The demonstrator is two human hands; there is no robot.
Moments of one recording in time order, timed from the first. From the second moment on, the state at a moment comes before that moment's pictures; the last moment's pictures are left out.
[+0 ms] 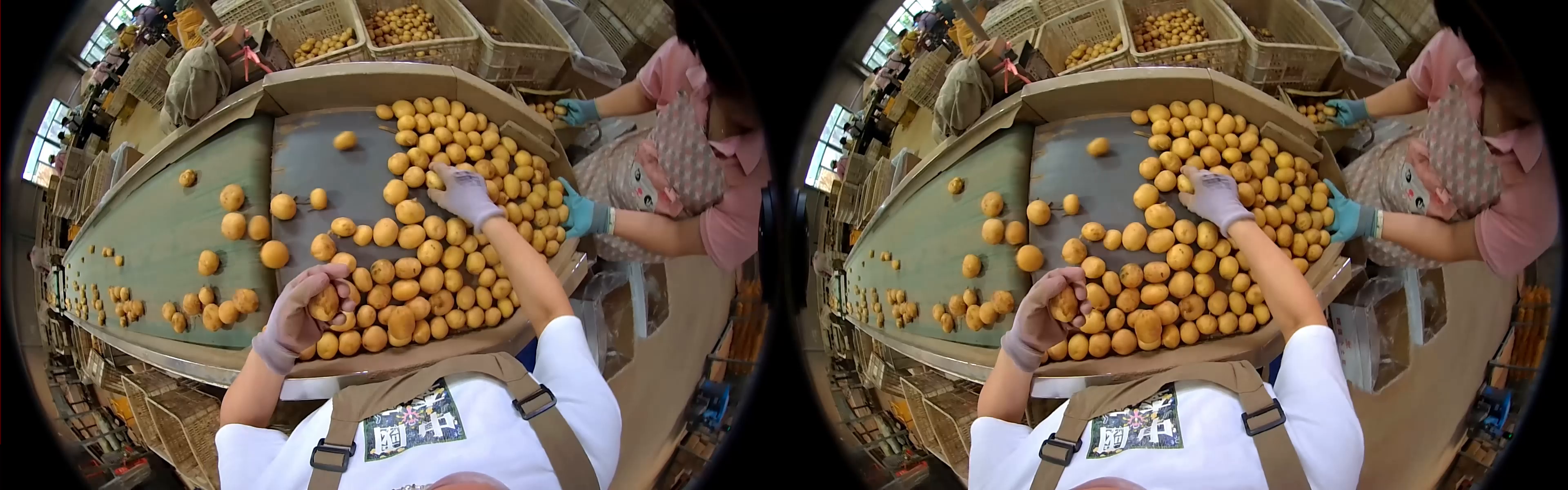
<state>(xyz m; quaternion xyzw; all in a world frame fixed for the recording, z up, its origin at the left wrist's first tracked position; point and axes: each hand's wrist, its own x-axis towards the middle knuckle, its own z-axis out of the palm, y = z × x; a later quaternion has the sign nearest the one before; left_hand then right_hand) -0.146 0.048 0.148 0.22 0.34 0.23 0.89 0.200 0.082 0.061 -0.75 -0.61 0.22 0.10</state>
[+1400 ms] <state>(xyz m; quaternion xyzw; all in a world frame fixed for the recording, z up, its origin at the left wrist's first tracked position) -0.183 0.054 0.186 0.41 0.37 0.24 0.80 0.183 -0.075 0.060 -0.68 -0.71 0.05 0.15</state>
